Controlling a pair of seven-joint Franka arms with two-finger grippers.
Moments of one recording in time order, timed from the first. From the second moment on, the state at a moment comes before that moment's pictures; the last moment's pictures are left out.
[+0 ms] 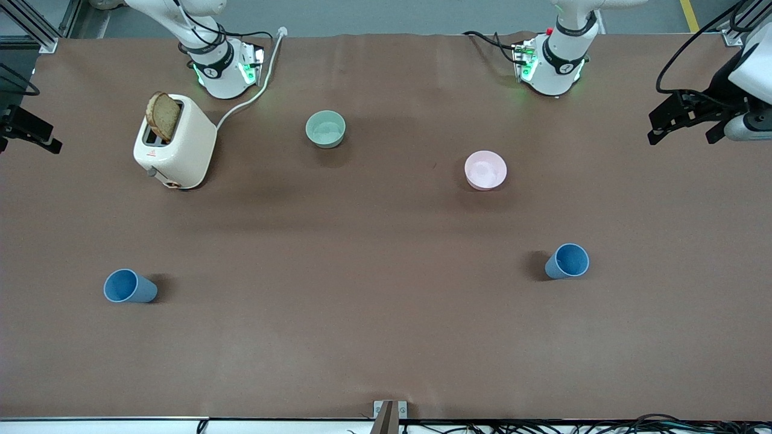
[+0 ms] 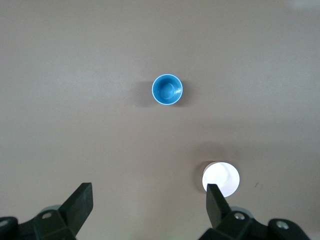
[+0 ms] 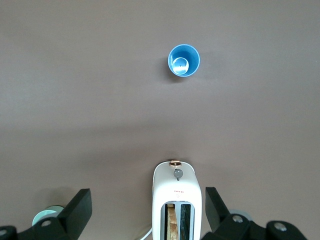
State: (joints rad) left arm -0.03 -0.07 -0.09 -1.55 0.00 1.53 -0.12; right arm -0.10 -0.03 -0.02 -1.53 0.01 1.49 -0.04
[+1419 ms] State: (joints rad) left arm 0.00 0.36 -0.08 -1.83 0.00 2.24 -0.07; right arm -0.17 0.24 -0.02 -1.53 0.01 1.79 -0.13
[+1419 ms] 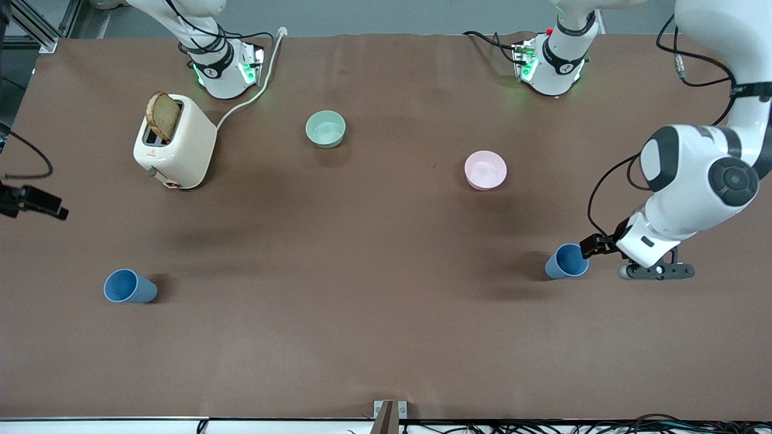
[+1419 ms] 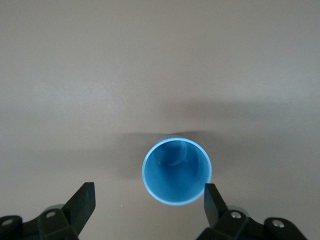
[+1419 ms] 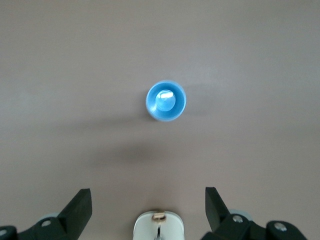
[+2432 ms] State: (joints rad) left arm 0.02 0.49 -0.12 -1.82 0.00 2.27 -0.08; right arm -0.23 0.68 -0.02 -1.53 0.13 2.19 -0.27
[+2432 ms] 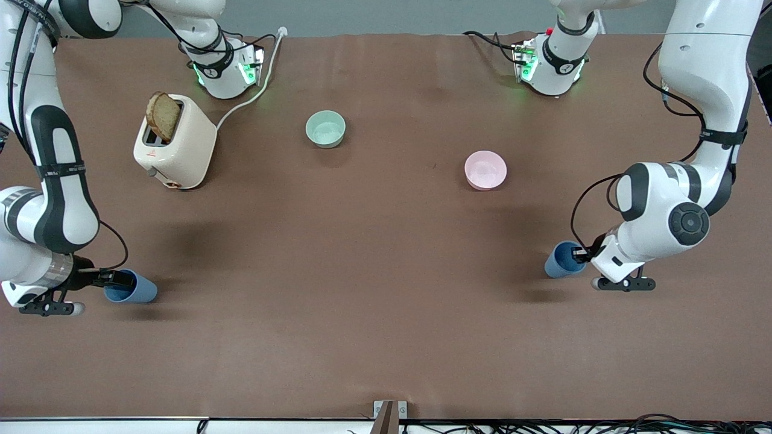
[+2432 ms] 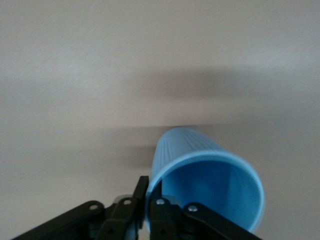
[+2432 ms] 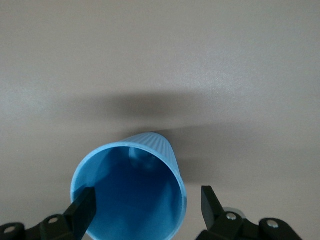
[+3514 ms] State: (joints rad) left arm -0.37 0.54 -0.43 -1.72 0.08 2.25 -1.16; right arm -0.19 0.57 0.00 -1.48 0.14 2.02 -0.23
